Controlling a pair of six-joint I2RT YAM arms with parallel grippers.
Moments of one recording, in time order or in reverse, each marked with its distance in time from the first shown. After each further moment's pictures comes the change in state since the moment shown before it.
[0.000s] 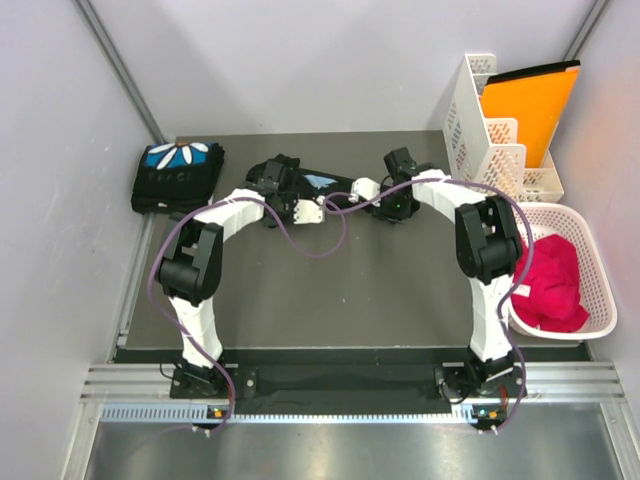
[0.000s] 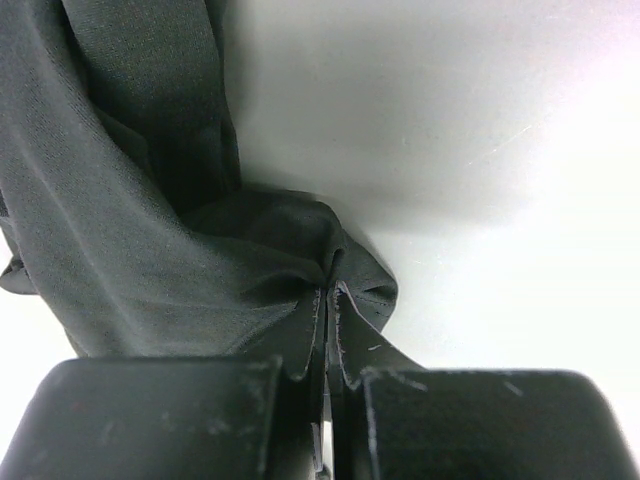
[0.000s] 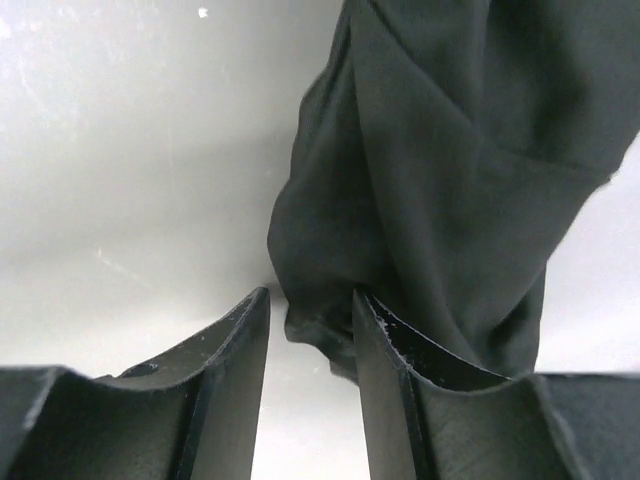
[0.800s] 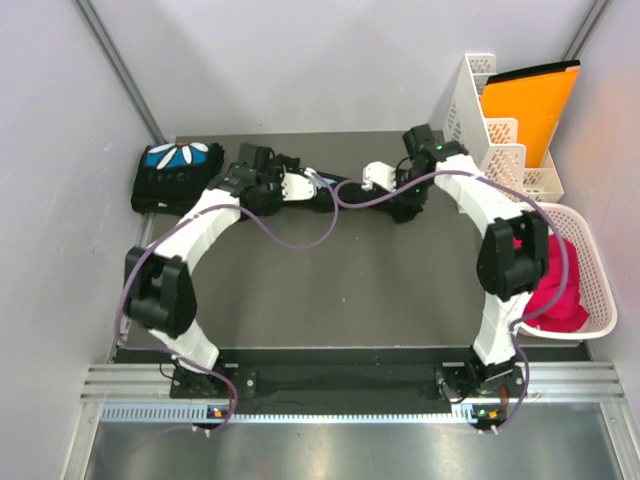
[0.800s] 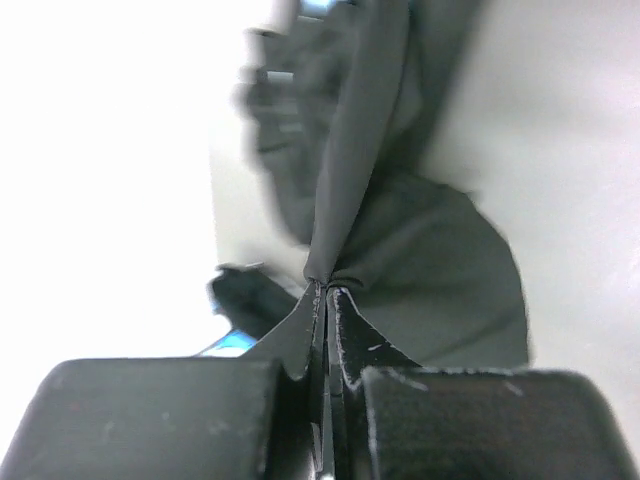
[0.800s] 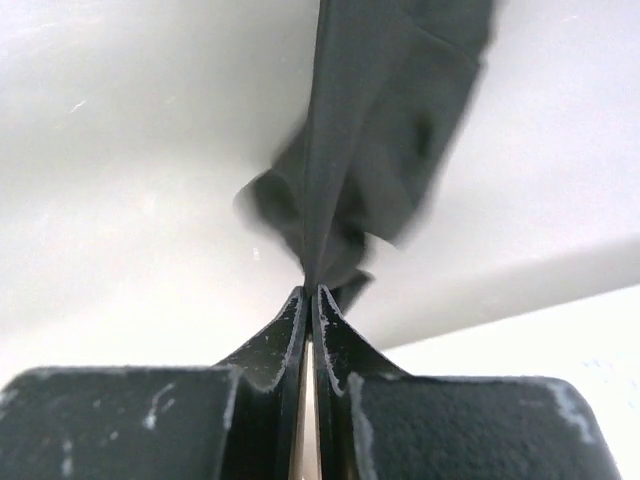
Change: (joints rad) left arm 0.023 -0.240 0.000 0.027 0.001 -0.025; right arm -0.032 -0.178 0.060 -0.219 -0.015 -0.101
